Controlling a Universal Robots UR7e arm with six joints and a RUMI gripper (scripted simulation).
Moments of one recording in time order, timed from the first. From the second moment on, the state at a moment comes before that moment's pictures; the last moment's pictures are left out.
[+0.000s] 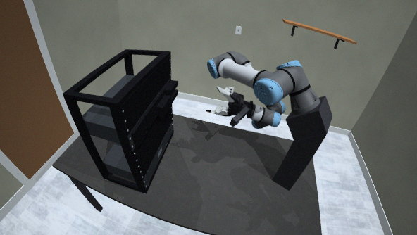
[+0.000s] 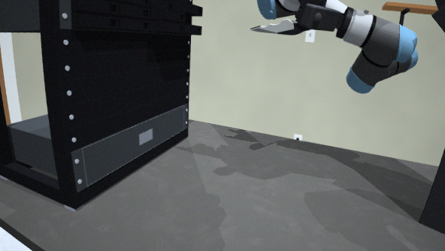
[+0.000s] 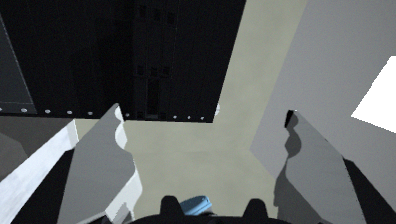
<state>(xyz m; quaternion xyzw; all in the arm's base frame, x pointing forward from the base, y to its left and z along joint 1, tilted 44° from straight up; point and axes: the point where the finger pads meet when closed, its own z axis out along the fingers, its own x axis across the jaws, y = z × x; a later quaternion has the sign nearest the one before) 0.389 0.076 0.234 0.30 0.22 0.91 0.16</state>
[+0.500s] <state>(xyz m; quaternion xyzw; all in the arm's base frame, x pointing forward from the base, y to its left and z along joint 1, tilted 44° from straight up) 0.408 0.045 0.225 0.37 0.18 0.90 0.14</state>
